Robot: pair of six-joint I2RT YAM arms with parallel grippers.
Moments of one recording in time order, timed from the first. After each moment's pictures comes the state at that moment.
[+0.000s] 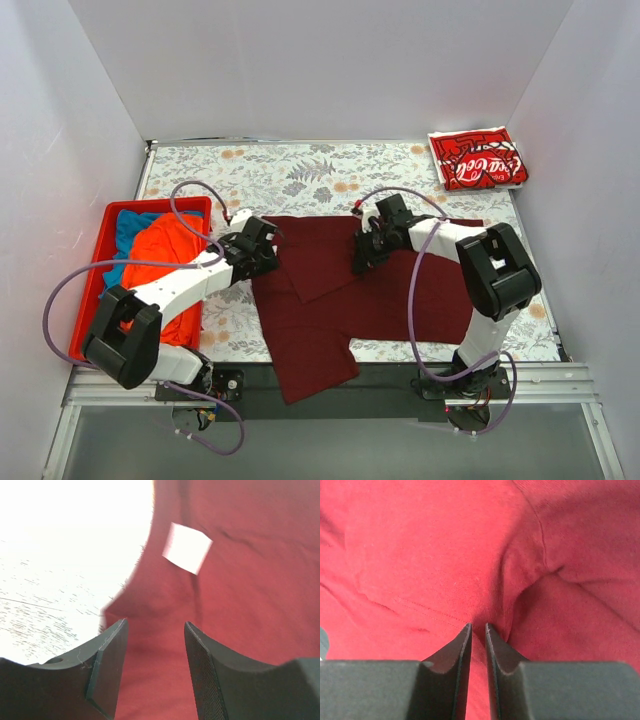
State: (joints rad) left arm -0.58 1.37 0.80 -0.42 -0.37 -0.80; right arm 0.49 1.80 1.01 -0.27 -0.55 0.10
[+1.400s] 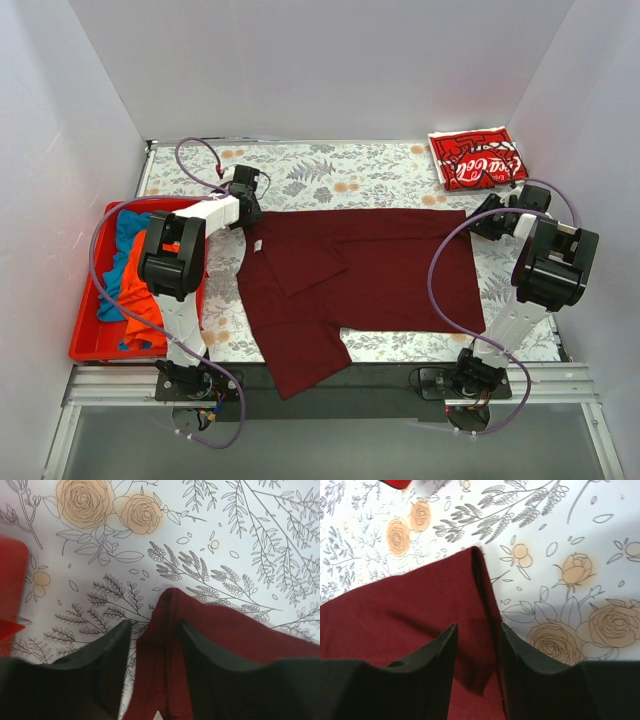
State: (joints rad) left arm -0.26 1.97 1.30 -0.31 -0.37 -0.55; right arm -0.38 1.87 1.05 -0.06 -0.53 0.26
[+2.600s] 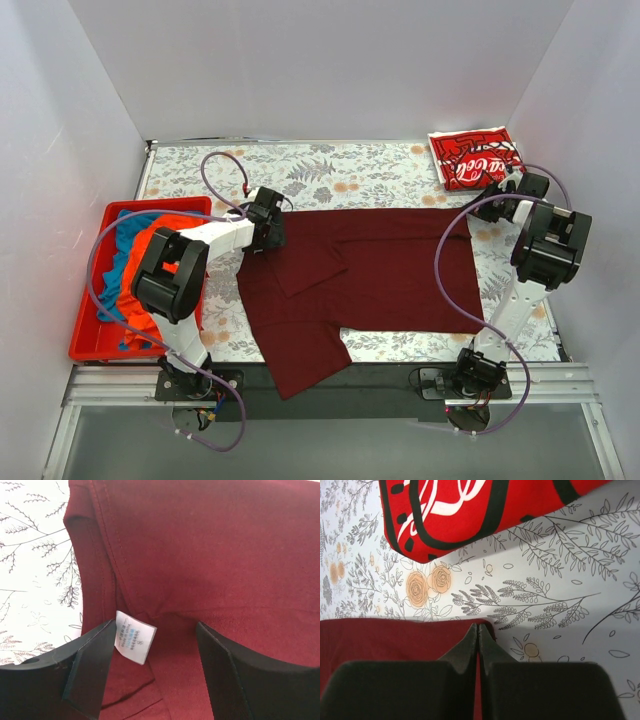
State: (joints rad) left arm -0.44 1.81 1.09 -0.34 -0.33 -0.52; right arm -0.38 2.09 1.27 0.01 -0.67 0.25
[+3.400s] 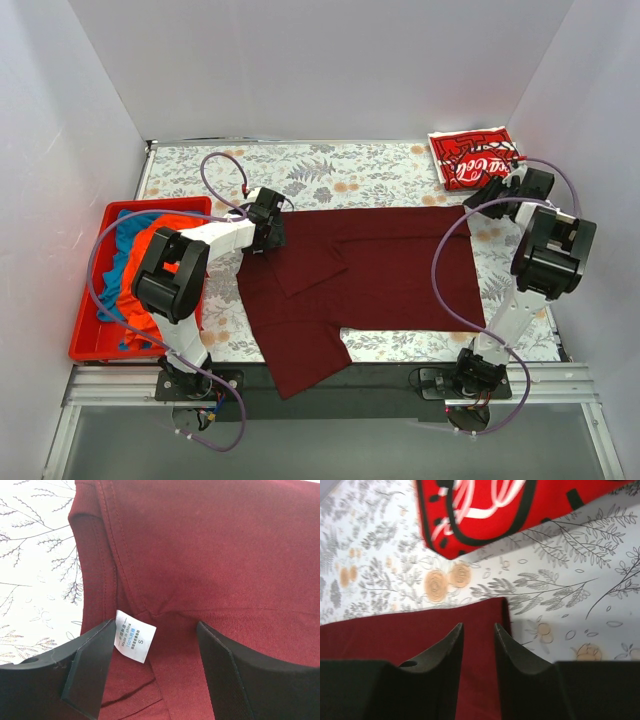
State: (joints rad) left arm -0.44 1.81 1.09 -0.36 -0.36 -0.55; right arm -0.37 2.02 1.26 0.01 -0.62 0.26
